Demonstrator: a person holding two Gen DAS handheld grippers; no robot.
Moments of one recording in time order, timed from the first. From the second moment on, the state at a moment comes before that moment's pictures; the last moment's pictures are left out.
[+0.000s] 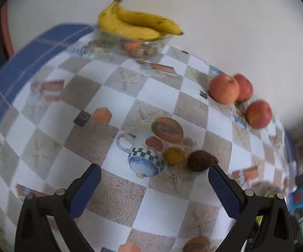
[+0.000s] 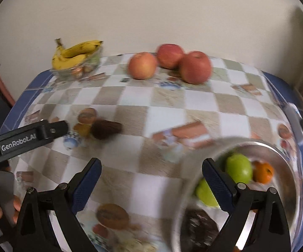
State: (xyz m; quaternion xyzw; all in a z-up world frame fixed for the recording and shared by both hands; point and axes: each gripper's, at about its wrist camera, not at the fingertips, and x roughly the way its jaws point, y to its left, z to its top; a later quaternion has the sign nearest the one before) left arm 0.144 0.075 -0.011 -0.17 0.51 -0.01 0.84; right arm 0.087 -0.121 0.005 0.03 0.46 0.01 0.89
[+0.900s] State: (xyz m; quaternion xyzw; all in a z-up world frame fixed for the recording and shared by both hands) left arm 0.190 0.060 -0.054 -0.23 0.56 -0.08 0.79; right arm 0.159 -0.056 -0.049 0.00 0.47 0.10 0.88
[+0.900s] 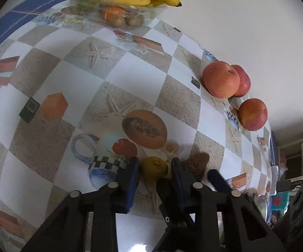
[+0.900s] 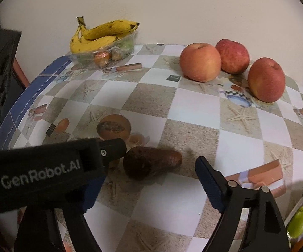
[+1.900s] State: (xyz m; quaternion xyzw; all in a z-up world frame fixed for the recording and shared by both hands) left arm 0.172 0.086 -0.044 -0.26 0.55 -0.05 0.79; right arm 0.142 -0.086 -0.035 0.04 0.47 0.08 0.88
